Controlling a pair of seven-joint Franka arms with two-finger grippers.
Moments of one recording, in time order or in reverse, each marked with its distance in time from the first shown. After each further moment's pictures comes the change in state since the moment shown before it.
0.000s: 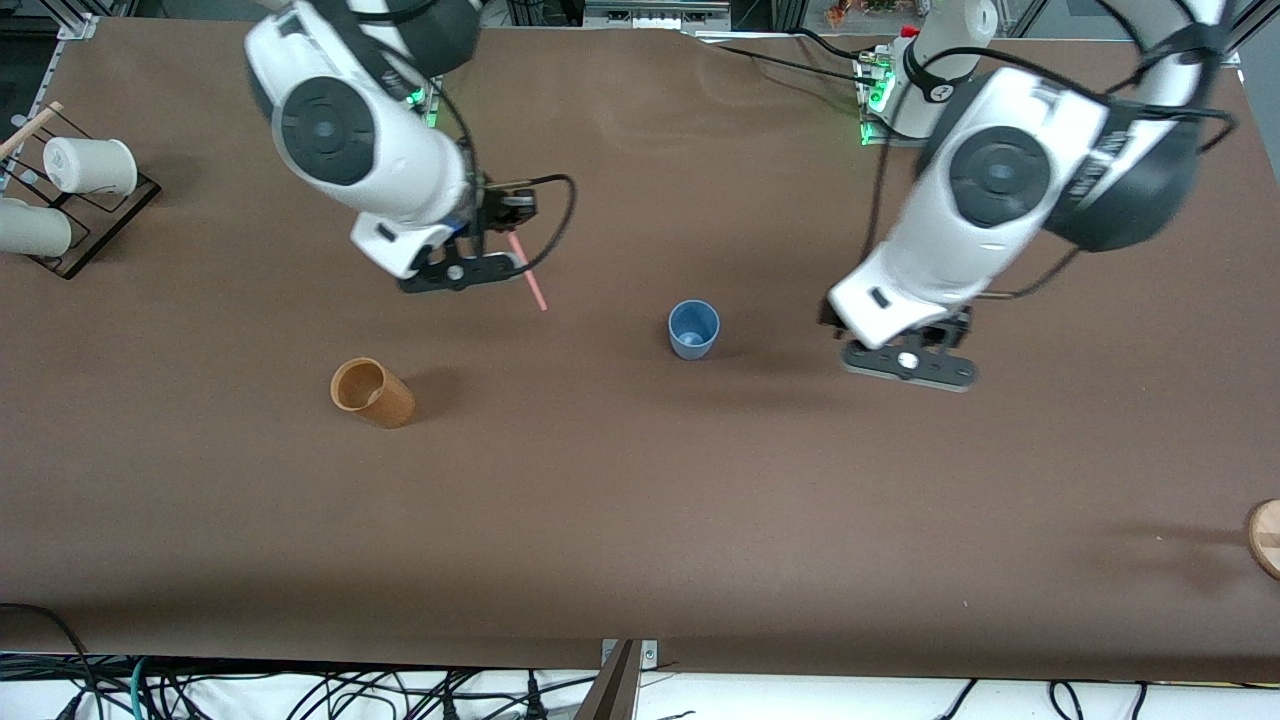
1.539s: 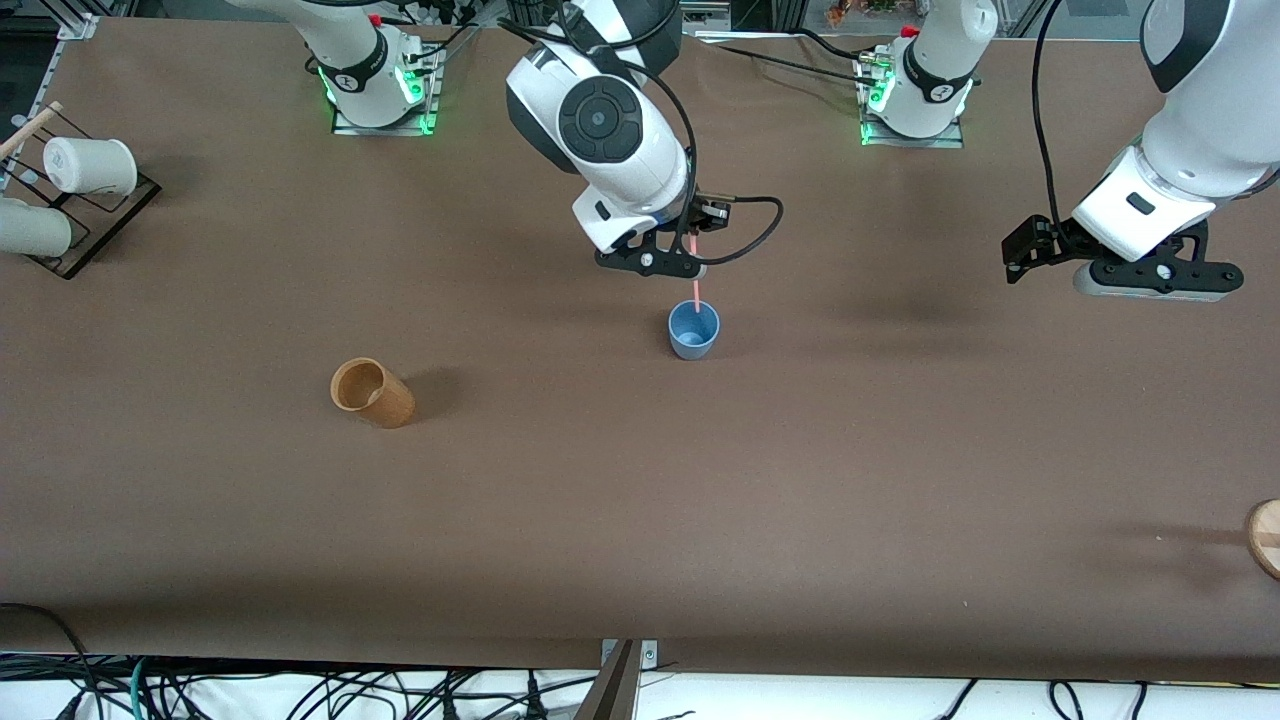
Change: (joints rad) left arm -0.147 -0.434 0.481 -0.403 -0.213 0.119 0.157; right arm 0.268 0.264 -0.035 0.187 0.063 0.309 0.436
